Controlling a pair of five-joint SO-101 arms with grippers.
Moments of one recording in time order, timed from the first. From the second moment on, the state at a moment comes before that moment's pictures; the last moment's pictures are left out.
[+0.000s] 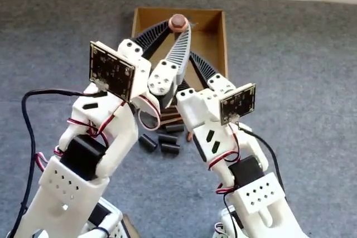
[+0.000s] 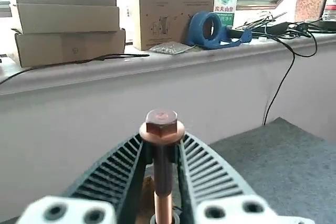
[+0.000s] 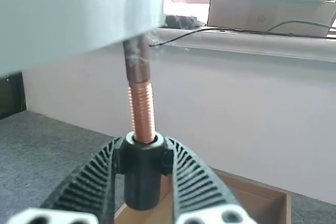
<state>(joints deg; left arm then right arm) 26.9 -52.3 29.7 25.1 -0.8 -30.4 -62.5 62.7 -1.3 2.9</state>
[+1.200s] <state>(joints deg) 24.6 -42.7 21.2 33.6 8.7 -26.4 -62.5 62.7 -1.5 2.9</state>
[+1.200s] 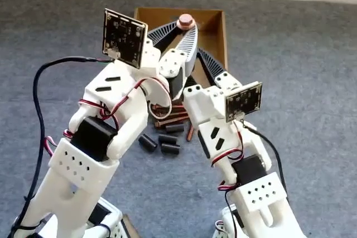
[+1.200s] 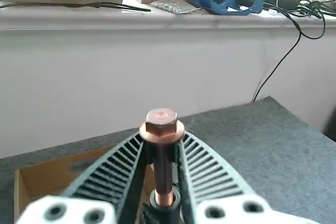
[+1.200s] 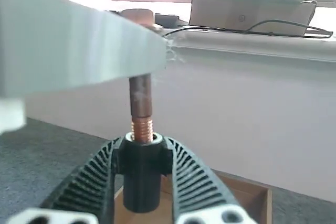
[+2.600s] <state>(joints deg) 27.0 -37.1 16.0 42.0 8.6 -23.5 -62.4 62.7 -1.6 2.9</state>
